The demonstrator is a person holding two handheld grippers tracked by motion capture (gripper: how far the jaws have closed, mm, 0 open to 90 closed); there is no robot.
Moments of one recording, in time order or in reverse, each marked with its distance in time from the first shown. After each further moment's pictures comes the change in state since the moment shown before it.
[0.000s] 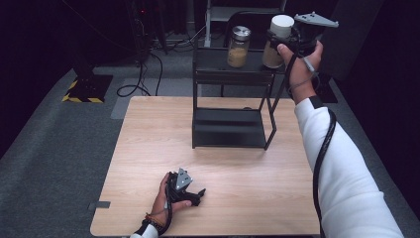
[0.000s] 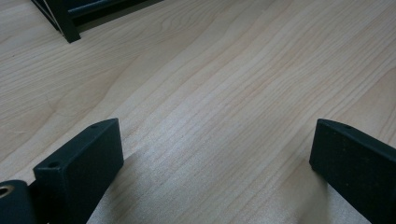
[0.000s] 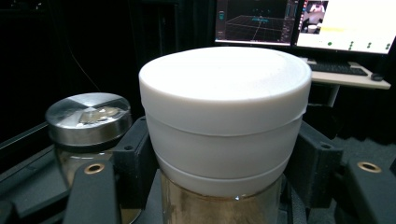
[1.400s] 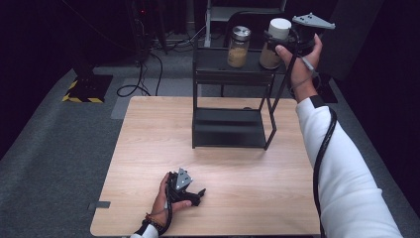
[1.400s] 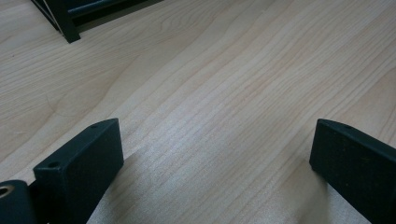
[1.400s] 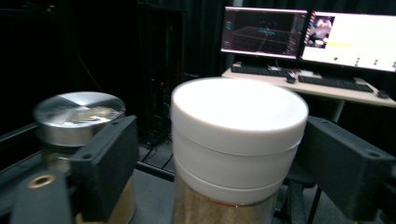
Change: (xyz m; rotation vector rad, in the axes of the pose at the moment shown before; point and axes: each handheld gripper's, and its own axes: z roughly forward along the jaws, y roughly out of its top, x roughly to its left) left arm 0.000 0.000 0.000 0.000 0.000 0.000; right arm -0.012 -0.009 0.005 -0.044 0.036 -0.062
